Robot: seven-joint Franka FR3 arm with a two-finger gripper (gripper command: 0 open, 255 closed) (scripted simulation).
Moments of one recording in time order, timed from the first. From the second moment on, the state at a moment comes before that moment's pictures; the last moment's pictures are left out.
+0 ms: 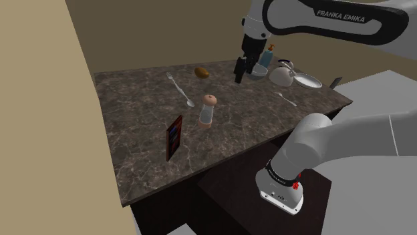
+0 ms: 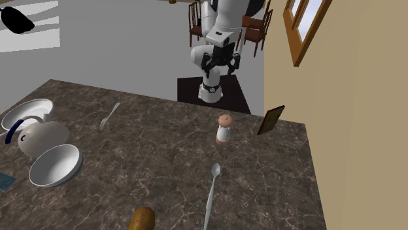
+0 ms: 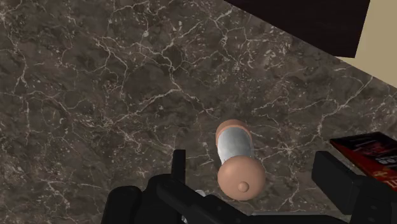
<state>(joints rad) -0.02 -0.78 0.02 -2.42 -0.09 1.65 -0.06</state>
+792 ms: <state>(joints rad) -0.03 -0.53 0.12 -2.52 -0.11 2.01 0.12</state>
